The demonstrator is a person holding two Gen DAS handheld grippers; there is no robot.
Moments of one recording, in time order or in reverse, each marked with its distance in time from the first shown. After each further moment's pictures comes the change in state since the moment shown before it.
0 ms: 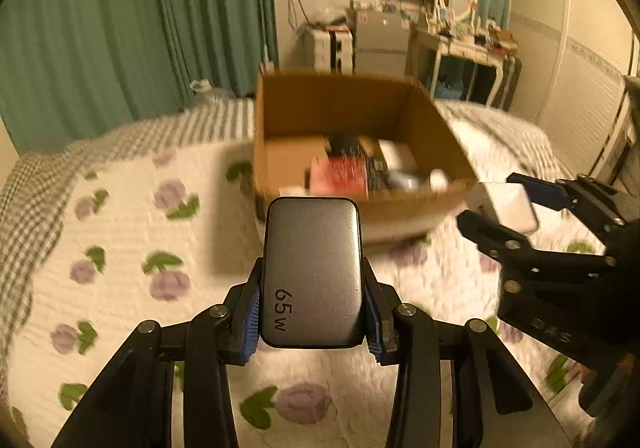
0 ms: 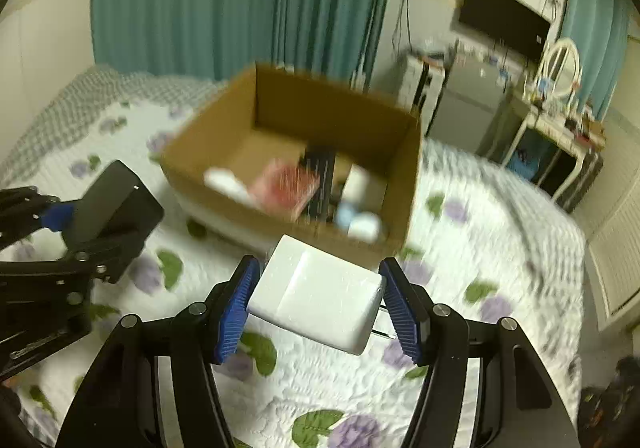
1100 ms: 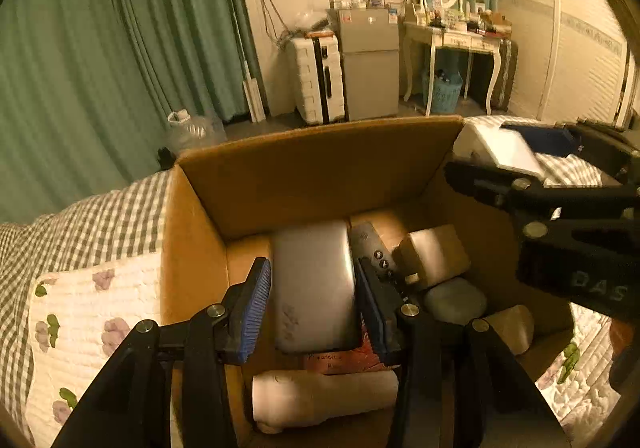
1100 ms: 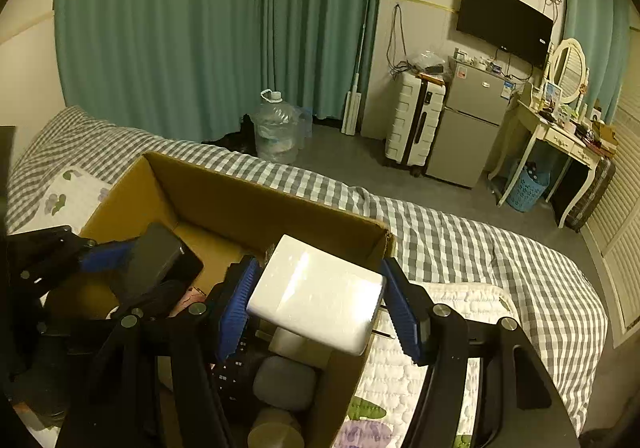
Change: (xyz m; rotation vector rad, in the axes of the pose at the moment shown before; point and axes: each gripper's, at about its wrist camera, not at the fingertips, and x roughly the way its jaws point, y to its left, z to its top) left arm 0.139 -0.026 0.104 0.130 -0.052 0.021; right arm 0.132 -0.076 0.085 0.078 -0.020 0.035
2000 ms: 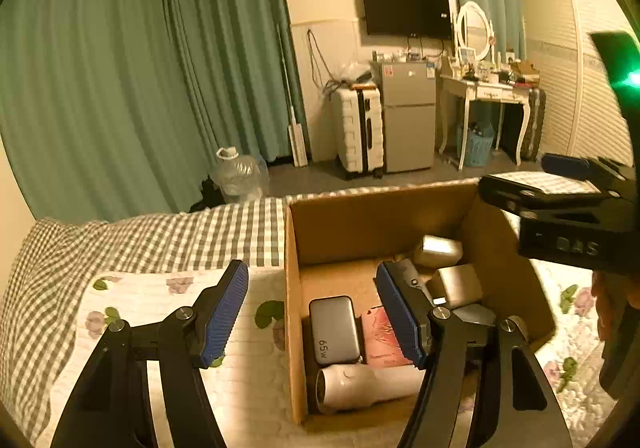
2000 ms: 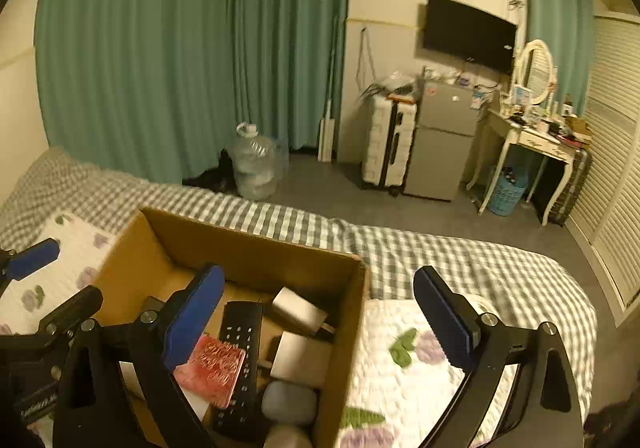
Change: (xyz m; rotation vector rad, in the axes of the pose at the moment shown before) left arm -0.074 0.039 -0.015 -0.086 -0.158 0.116; right arm -0.054 -0.001 0.004 0.109 -0.134 -0.082
